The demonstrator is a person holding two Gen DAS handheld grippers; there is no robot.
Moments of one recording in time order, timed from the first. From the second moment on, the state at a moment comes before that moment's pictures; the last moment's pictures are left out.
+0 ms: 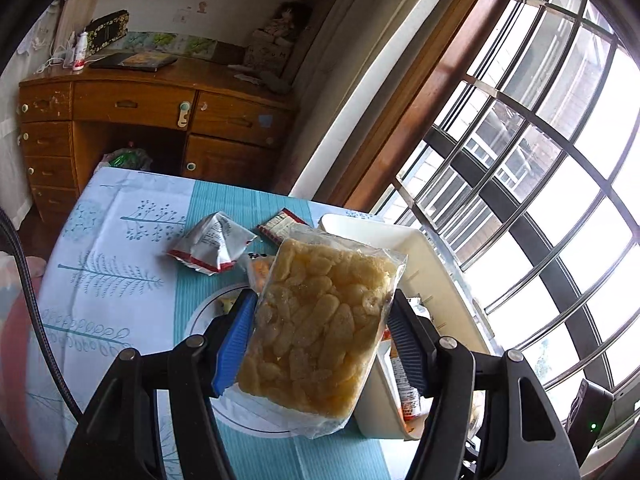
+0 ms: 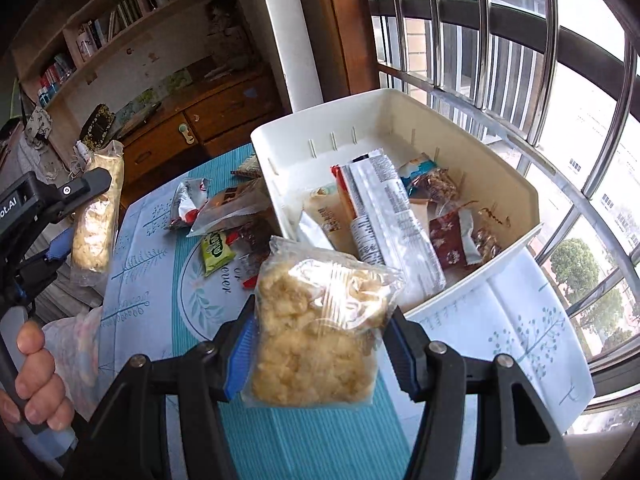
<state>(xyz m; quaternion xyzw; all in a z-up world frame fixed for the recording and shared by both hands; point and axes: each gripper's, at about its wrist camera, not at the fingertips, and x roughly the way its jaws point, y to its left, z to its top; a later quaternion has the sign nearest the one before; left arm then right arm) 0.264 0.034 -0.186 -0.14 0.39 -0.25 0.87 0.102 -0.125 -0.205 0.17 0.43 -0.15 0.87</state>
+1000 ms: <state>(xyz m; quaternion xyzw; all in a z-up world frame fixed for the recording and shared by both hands) 0.301 -0.170 -0.200 -0.08 0.44 -0.20 0.87 0.124 -0.263 -0.205 -0.03 0.38 -0.11 0.92</state>
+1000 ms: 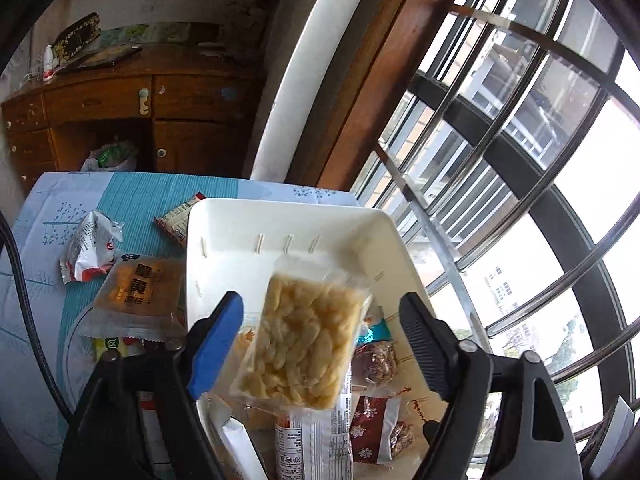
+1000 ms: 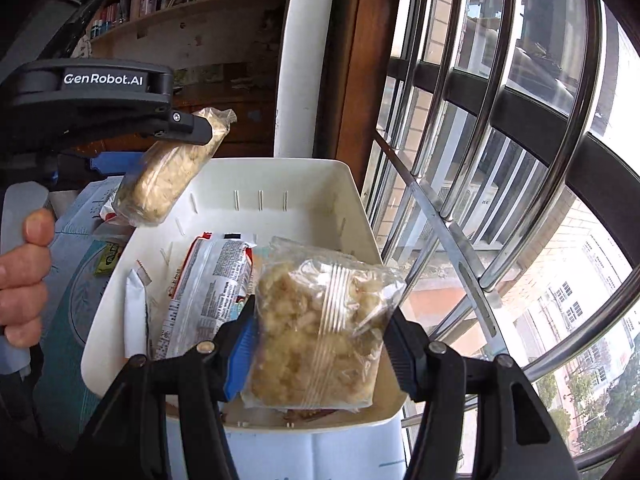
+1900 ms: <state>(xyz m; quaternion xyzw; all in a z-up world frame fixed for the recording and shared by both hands) 0.307 -0.097 -0.198 -0.05 0.49 -0.12 0.86 0.133 -0.231 -0.197 0.00 0.39 -0.11 0.92</state>
